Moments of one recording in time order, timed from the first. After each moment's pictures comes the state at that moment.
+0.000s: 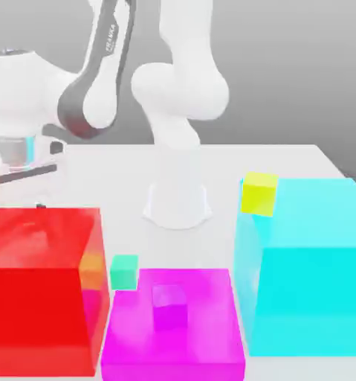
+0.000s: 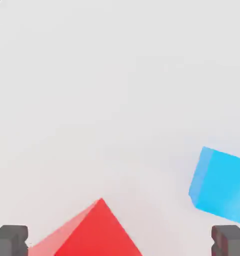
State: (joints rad) arm -0.77 -0.12 -0.08 -2.86 0.01 2.83 2.31
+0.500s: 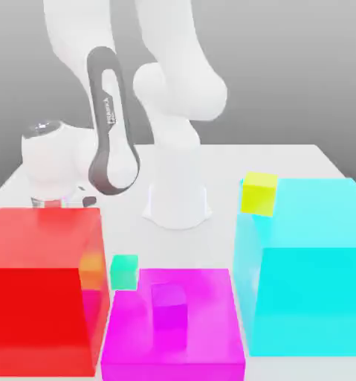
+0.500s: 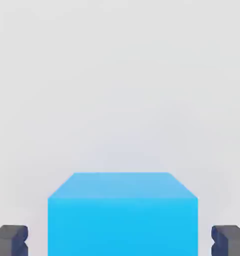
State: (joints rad) arm -0.82 0.22 -0.01 -2.90 0.05 3.12 2.42
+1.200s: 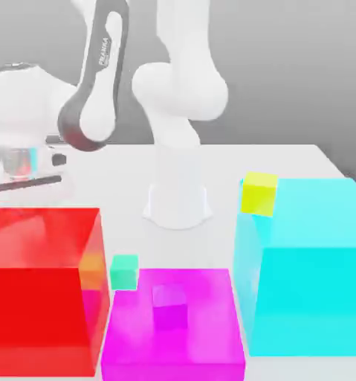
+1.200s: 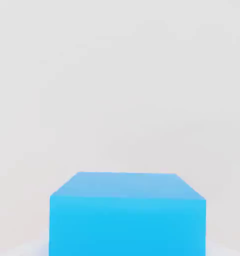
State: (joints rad) arm -0.74 -0.12 -0.09 -2.76 0.15 2.90 2.17
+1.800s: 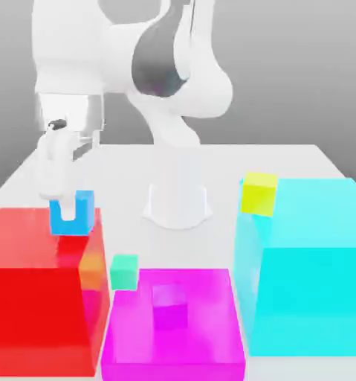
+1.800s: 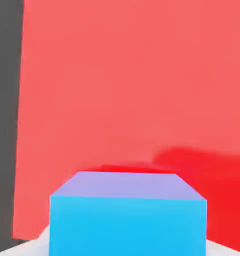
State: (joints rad) arm -0.37 -0.39 0.13 -2.73 0.13 2.50 1.80
